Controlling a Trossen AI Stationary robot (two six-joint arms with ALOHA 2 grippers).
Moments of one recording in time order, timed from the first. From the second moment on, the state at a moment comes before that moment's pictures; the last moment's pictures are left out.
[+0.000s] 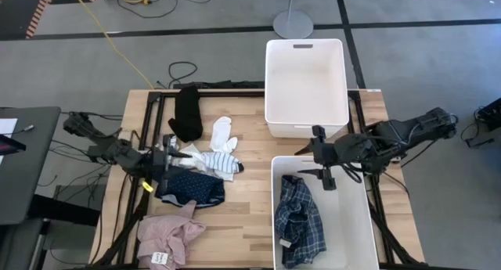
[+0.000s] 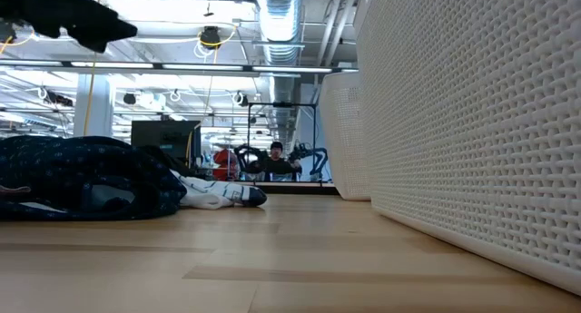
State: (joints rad) left arm -0.54 0.34 0.36 -0.21 -0.63 0.01; right arm 0.35 1.11 1.26 -0.74 0.26 0.05
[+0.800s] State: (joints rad) left arm -0.34 1.08 0.65 -0.62 -0.21 -0.19; right arm 0.42 1.11 1.26 -0.71 0.26 0.08
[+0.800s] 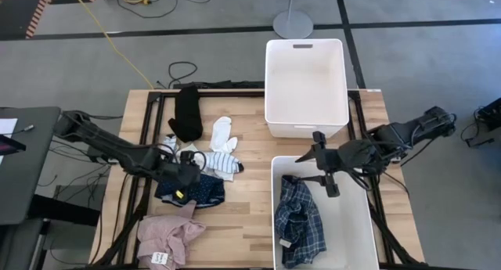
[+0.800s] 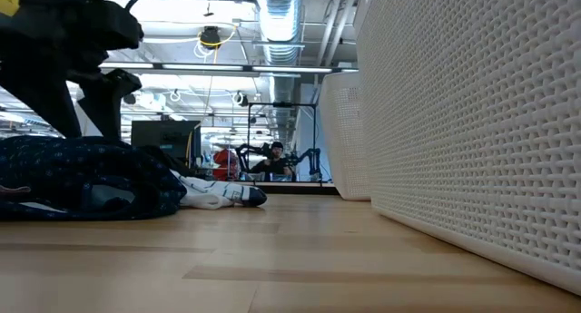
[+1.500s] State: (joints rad) left arm -0.33 1.08 0.65 -0.70 -0.10 -0.31; right arm 0.42 1.11 1.26 -0.73 0.27 0.08
